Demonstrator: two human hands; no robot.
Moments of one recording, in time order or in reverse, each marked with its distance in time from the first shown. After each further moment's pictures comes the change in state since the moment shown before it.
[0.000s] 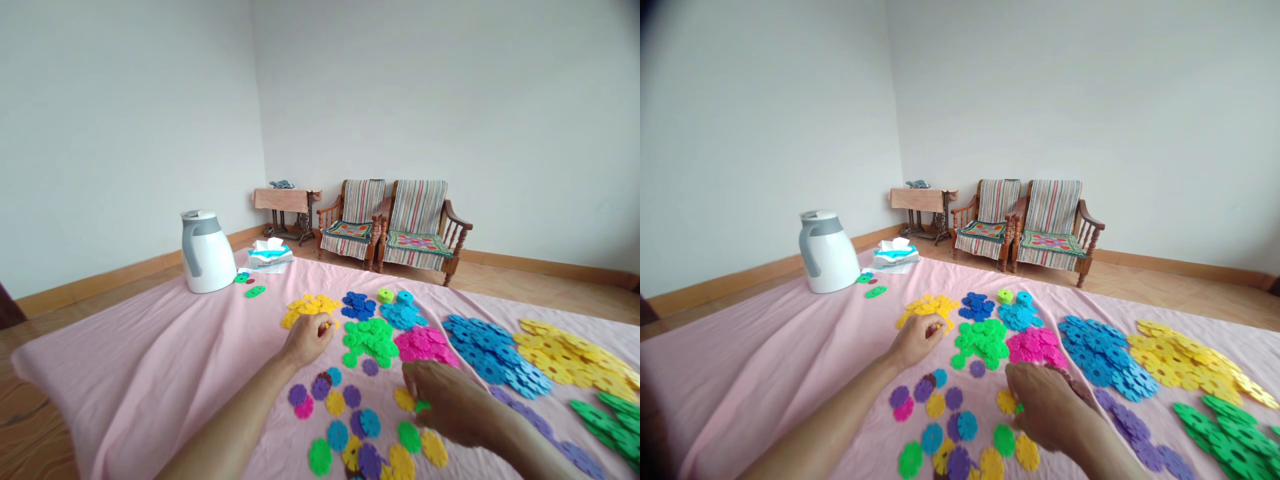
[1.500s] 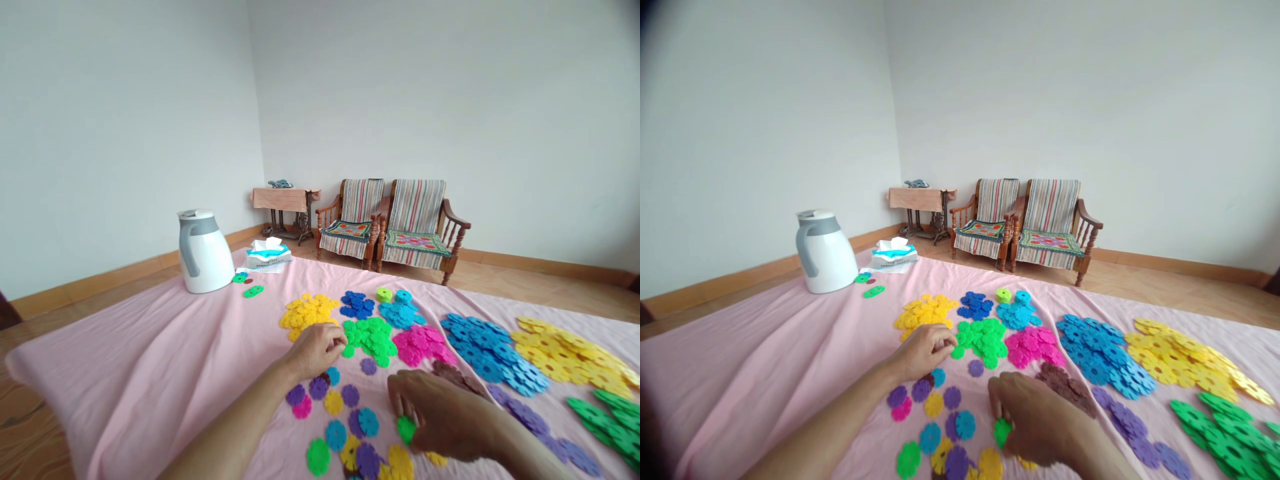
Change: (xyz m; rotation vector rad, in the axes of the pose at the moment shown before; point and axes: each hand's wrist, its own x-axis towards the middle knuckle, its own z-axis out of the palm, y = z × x) left_hand -0.008 0.019 0.001 -0.049 -0.204 0.157; right_hand -0.005 -0.012 -0.004 0.120 -0.143 -0.139
